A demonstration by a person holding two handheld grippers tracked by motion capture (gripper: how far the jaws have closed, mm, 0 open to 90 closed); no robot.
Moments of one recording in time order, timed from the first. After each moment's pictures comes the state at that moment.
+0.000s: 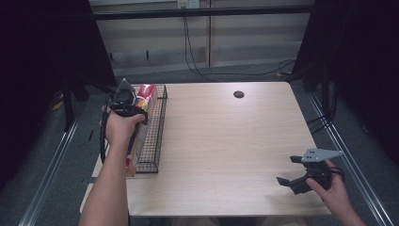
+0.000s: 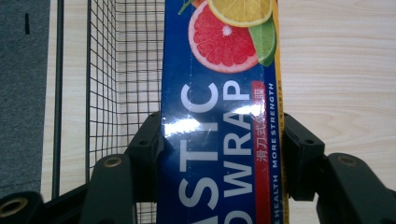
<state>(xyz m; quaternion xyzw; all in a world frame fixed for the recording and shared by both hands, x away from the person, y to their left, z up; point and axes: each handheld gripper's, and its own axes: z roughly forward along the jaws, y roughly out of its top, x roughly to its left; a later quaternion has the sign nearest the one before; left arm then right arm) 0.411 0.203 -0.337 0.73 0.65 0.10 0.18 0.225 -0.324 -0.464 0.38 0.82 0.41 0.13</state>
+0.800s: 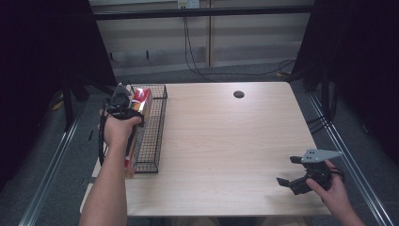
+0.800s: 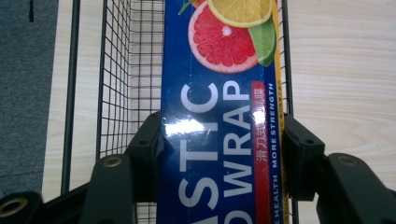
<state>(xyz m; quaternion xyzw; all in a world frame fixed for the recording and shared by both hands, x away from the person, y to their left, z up) 0.418 0.218 -0.356 0.72 0.67 0.10 0.17 0.224 -0.324 -0.465 0.38 0.82 0.41 0.13</state>
